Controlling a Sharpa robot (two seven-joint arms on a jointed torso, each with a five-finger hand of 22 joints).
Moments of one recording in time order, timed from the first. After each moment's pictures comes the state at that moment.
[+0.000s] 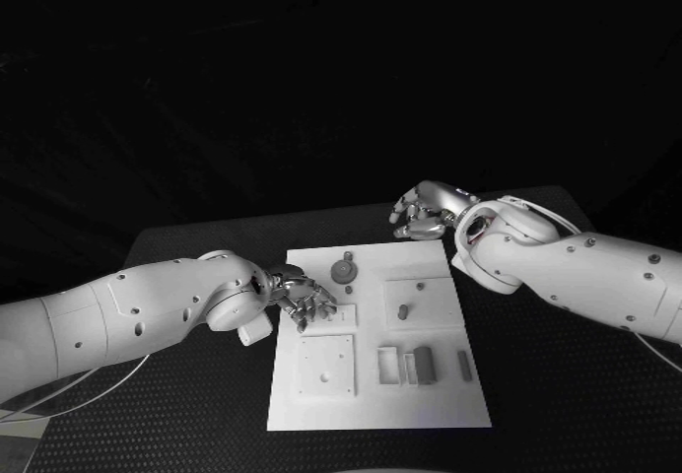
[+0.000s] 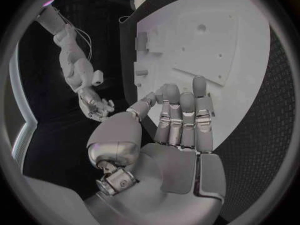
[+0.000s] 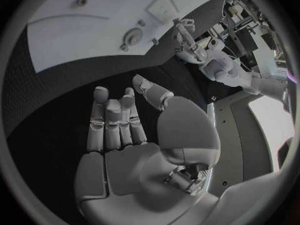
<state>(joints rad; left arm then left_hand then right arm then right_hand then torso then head) 1.26 -0.65 -0.22 1.32 -0.57 0.04 -0.28 0.81 0.13 0.55 -0.24 0.16 1.05 0.07 0.39 0.87 1.08 -0.03 0.96 0.60 0.89 -0.08 1.43 0.49 0.01 1.16 -0.18 0.27 1.31 1.26 -0.75 -0.03 1.45 -1.35 -0.35 -0.26 1.09 -0.15 0.71 -0.29 0.08 0.96 0.12 0.26 0.54 1.01 0.01 1.20 0.80 1.09 -0.09 1.37 0.95 0.26 1.00 0.06 0.82 1.31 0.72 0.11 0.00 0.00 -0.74</state>
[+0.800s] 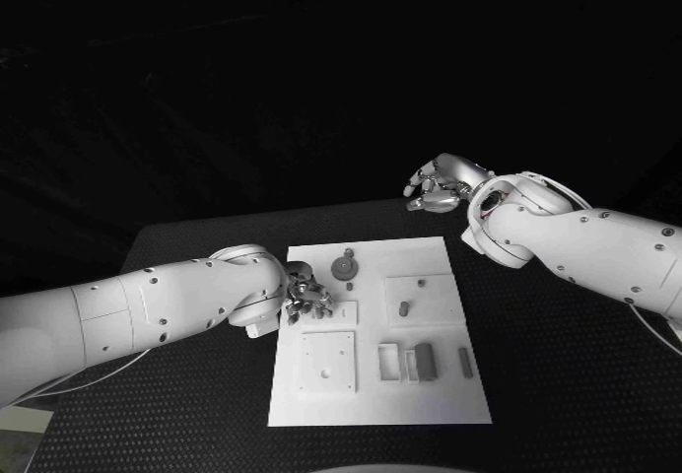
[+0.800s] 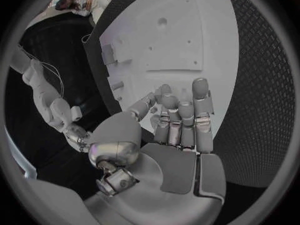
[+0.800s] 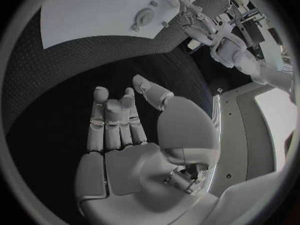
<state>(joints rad) 1.27 -0.59 -0.23 1.34 -0.90 0.01 -0.49 0.82 0.12 0.56 -0.24 0.16 1.05 0.05 0.31 0.98 1.10 -0.06 1.17 0.77 0.94 -0.09 1.59 0.54 0.01 1.19 -0.20 0.54 1.31 1.29 -0.74 0.00 1.37 -1.28 -0.36 -0.23 1.09 -0.15 0.71 -0.29 0.08 0.96 0.12 0.26 0.54 1.01 0.01 1.20 0.80 1.09 -0.09 1.37 0.95 0.26 1.00 0.06 0.82 1.31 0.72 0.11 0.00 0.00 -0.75</state>
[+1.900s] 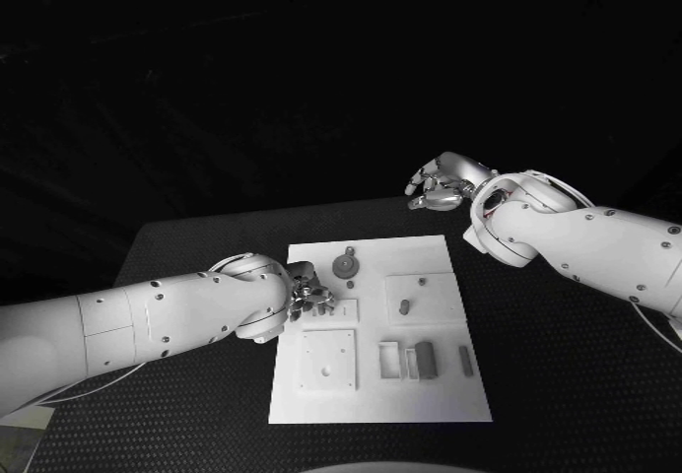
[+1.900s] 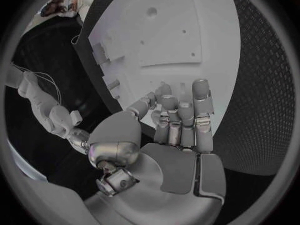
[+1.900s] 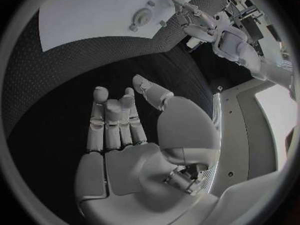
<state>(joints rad) 1.24 -0.59 -0.23 1.39 -1.03 -0.13 -0.52 0.83 0.10 0.57 -0.23 0.16 1.07 0.04 0.28 0.97 1.11 -0.06 1.18 0.79 0.96 -0.09 1.60 0.55 0.01 1.21 -0.21 0.58 1.31 1.29 -0.75 0.00 1.37 -1.25 -0.36 -0.23 1.09 -0.15 0.71 -0.29 0.08 0.96 0.12 0.26 0.54 1.01 0.01 1.20 0.80 1.08 -0.09 1.37 0.94 0.26 1.00 0.06 0.82 1.31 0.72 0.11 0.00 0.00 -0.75</state>
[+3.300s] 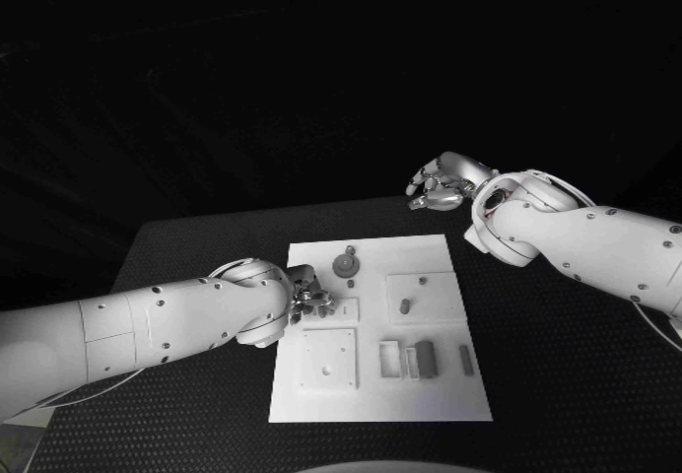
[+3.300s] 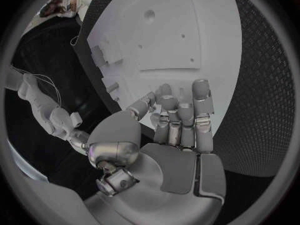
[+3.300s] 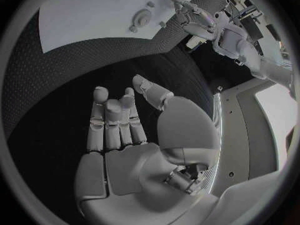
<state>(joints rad) 1.22 -0.60 -0.23 1.40 -1.04 -0.15 -0.52 0.84 0.10 0.57 -0.23 0.17 1.09 0.04 0.26 0.95 1.11 -0.06 1.18 0.80 0.97 -0.09 1.60 0.56 0.01 1.22 -0.21 0.60 1.31 1.29 -0.75 0.00 1.37 -1.25 -0.35 -0.23 1.09 -0.15 0.71 -0.29 0.08 0.97 0.12 0.26 0.53 1.01 0.01 1.20 0.80 1.08 -0.09 1.37 0.94 0.26 1.00 0.06 0.82 1.31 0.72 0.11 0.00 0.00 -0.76</state>
